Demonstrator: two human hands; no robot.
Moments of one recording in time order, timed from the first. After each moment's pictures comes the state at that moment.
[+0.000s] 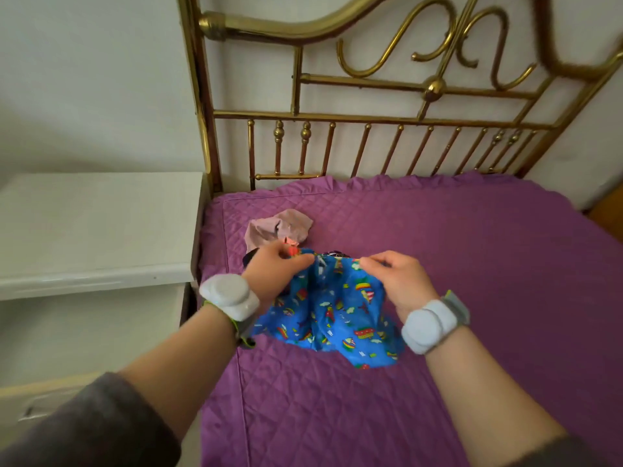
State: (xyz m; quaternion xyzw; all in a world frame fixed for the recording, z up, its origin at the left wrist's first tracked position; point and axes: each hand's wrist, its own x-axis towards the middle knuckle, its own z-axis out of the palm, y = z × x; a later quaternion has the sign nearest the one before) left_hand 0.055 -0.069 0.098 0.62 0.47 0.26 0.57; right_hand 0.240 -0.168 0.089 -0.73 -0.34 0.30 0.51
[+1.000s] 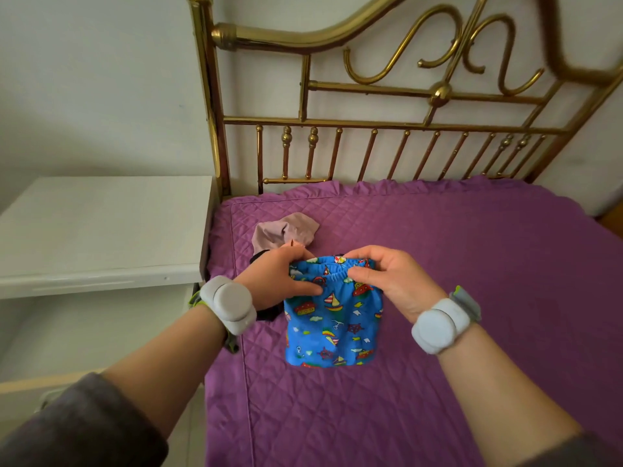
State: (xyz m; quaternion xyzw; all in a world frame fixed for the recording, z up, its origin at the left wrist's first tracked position) left_hand 0.031 -0.069 0.115 0.85 0.33 0.14 0.38; right_hand 0.223 -0.176 0.125 -0.60 -0.45 0.45 0.49
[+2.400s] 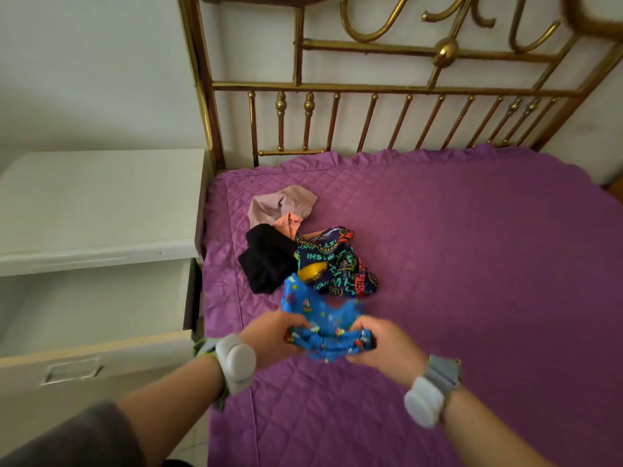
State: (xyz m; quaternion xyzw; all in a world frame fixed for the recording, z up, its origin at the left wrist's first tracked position) left_hand 0.009 -0.135 0.012 0.88 0.34 -0.05 0.34; right_hand 0.202 -0.258 0.020 -0.72 -0.54 0.37 0.24
